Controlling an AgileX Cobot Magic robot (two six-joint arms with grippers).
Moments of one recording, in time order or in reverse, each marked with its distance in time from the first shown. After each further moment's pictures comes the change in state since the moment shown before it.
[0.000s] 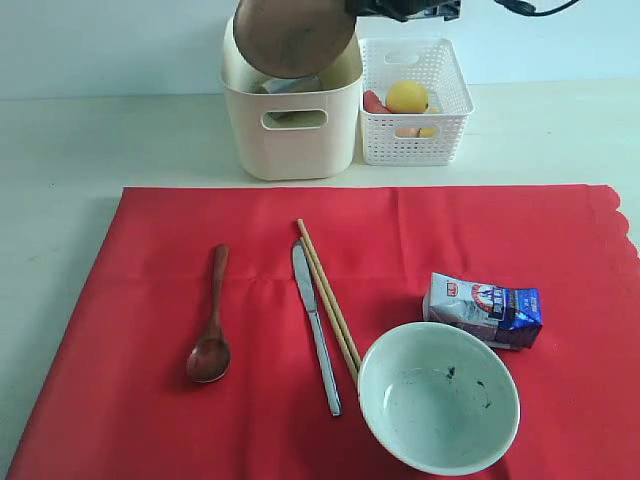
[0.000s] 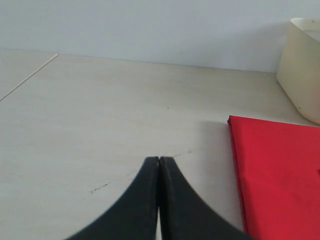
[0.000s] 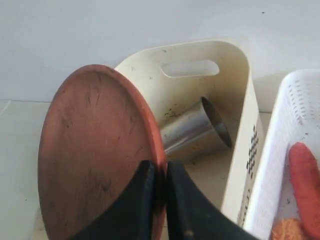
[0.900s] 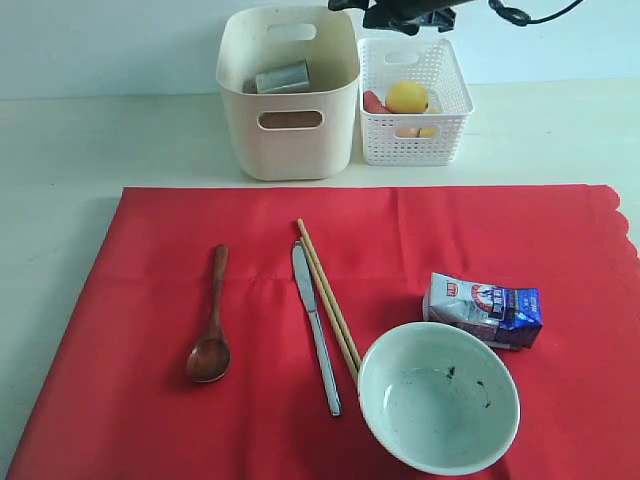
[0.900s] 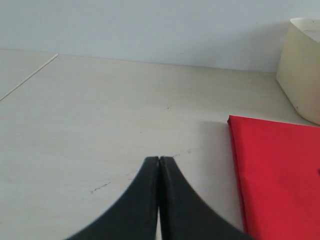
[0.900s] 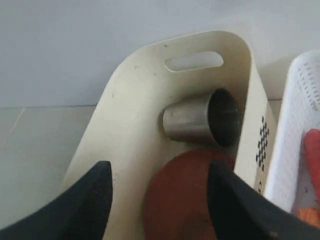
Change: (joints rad) left arm 0.000 0.000 0.000 0.000 0.000 0.000; right arm -0.011 0.006 -0.010 0.019 0.044 0.052
